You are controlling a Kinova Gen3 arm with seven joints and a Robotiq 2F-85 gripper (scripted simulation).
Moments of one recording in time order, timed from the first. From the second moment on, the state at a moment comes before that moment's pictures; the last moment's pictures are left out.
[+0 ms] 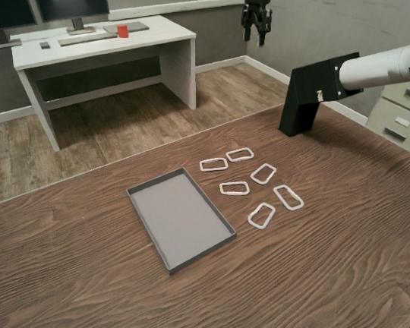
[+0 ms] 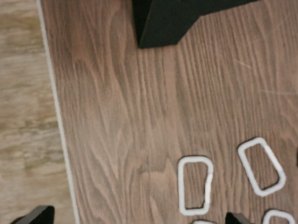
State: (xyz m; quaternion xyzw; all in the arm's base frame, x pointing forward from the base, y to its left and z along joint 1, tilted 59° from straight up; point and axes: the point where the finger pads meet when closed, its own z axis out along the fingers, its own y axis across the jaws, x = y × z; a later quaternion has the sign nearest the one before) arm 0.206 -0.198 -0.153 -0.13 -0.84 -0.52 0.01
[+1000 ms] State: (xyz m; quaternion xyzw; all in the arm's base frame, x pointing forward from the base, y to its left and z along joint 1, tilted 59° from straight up) arm 0.234 -0.184 -0.127 -0.07 -0.85 -0.53 -0.02
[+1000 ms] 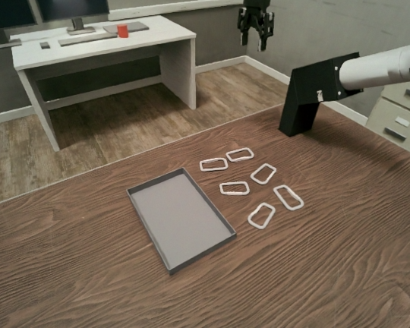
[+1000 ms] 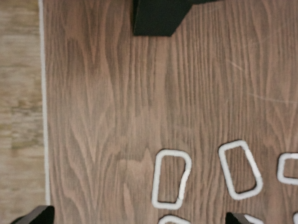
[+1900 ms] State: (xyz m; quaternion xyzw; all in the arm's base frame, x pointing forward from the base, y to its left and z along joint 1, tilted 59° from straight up) arm 0.275 -0.153 -0.074 0.03 -0.85 -0.52 -0.08
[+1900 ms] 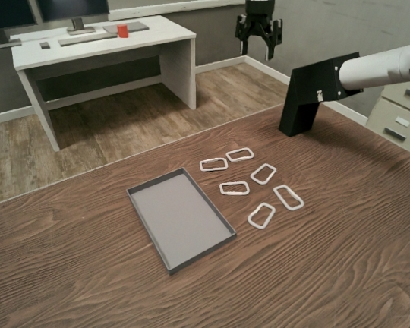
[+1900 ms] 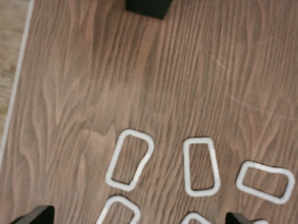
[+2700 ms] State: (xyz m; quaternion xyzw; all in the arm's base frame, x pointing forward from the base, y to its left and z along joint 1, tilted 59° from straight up) arm 0.291 -0.135 -0.041 0.09 -0.84 -0.52 -0.11
